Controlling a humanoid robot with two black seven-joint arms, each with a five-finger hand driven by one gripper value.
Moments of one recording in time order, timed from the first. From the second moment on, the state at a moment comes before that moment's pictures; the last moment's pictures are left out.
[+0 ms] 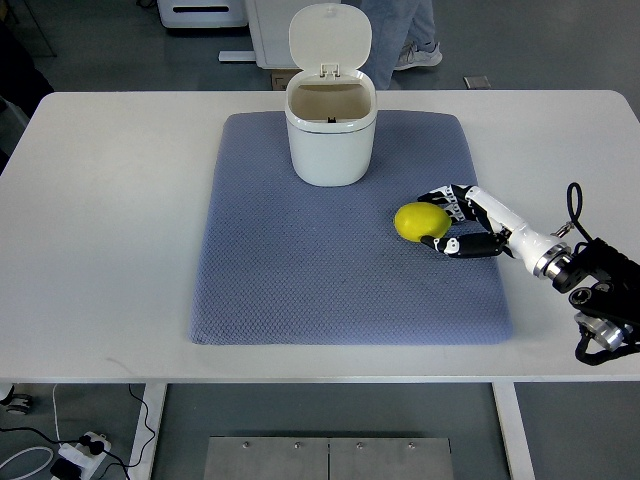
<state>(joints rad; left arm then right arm) -0.04 0.00 -0.10 -0.24 0.00 0.20 -0.13 0.91 -0.50 -0.10 1.05 -0.50 -0.21 0.56</state>
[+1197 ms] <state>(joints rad) -0.04 0.00 -0.10 -0.24 0.00 0.20 -0.13 1.07 -0.68 -0.08 0.90 -0.31 -0.02 0.56</state>
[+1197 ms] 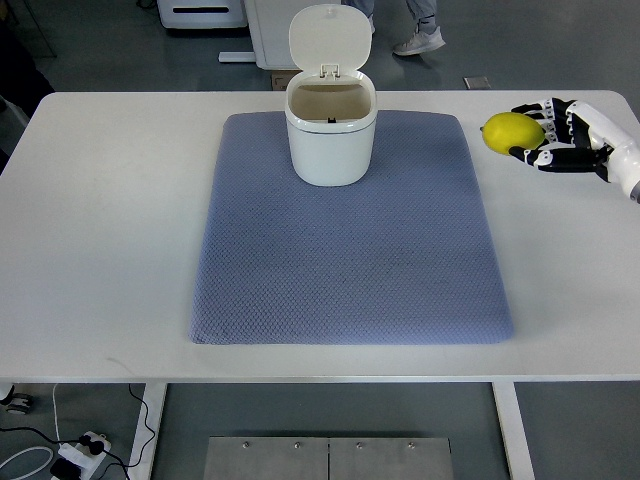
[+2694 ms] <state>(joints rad) -0.04 0.00 -0.10 -0.24 0.00 0.20 -0.13 1.32 -0.23 -0.05 0.75 -0.28 -0.04 0.34</state>
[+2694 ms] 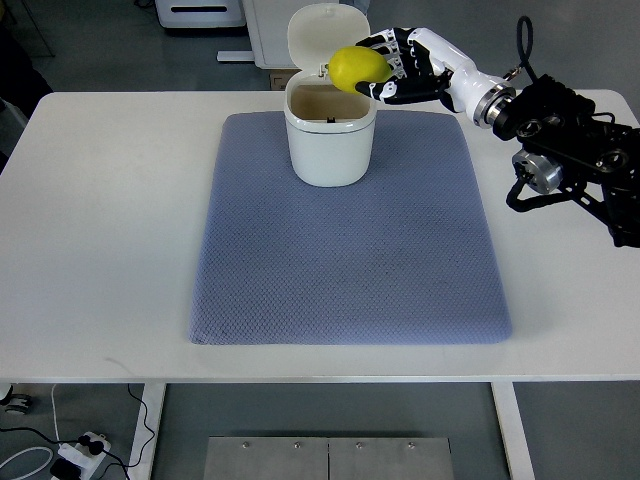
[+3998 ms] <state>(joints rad) -0.04 0.00 -0.10 -0.24 0.00 0.20 -0.13 1.35 -0.08 -0.07 0.57 -0.28 -0.02 0.25</state>
